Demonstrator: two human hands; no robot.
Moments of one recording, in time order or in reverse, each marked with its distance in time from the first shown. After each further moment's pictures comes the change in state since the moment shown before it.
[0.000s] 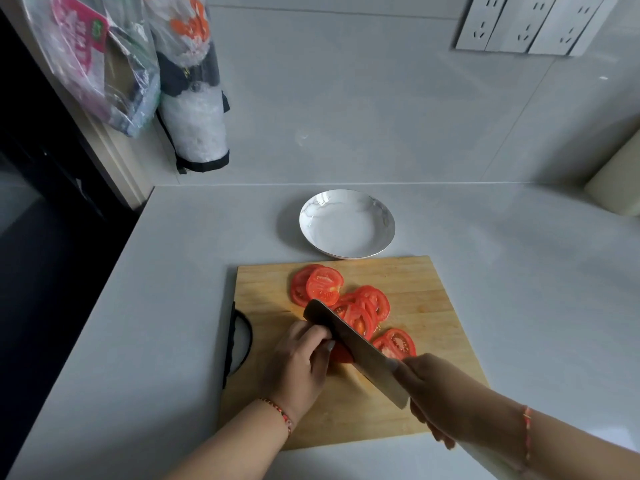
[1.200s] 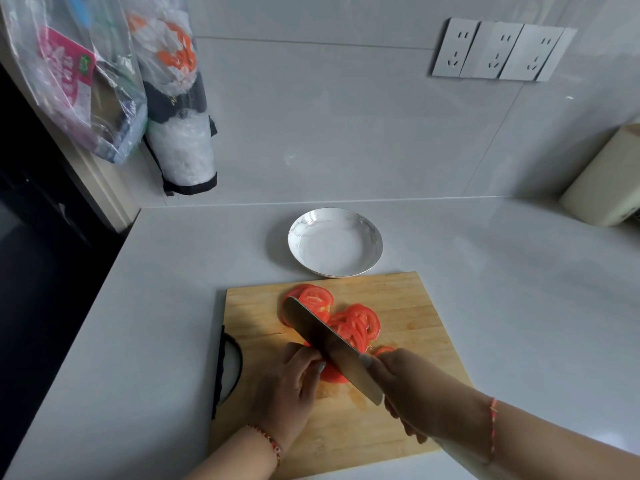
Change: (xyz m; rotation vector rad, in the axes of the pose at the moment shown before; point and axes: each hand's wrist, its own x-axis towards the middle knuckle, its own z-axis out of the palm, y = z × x) left_hand 0.001 -0.006 0.003 -0.029 -0.033 -0.041; right_hand -0.002 -0.032 -0.011 0.009 0.104 -0.106
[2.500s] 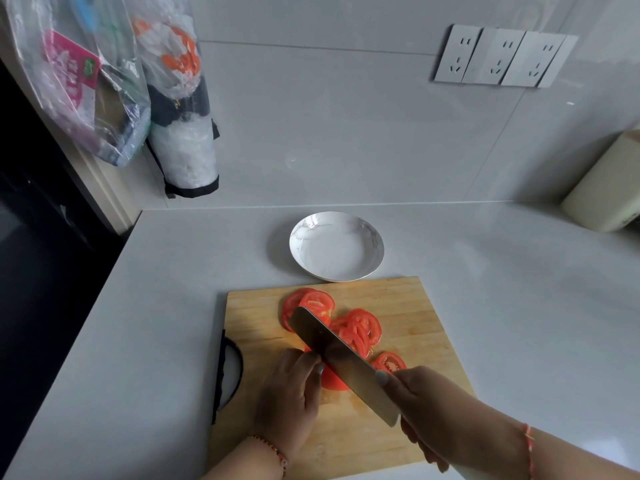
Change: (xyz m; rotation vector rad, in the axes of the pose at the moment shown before) left_hand -0.003 0.008 -0.002 0.103 0.019 0.034; right_hand -0.014 0.005 -0.003 0.108 -0.041 0.071
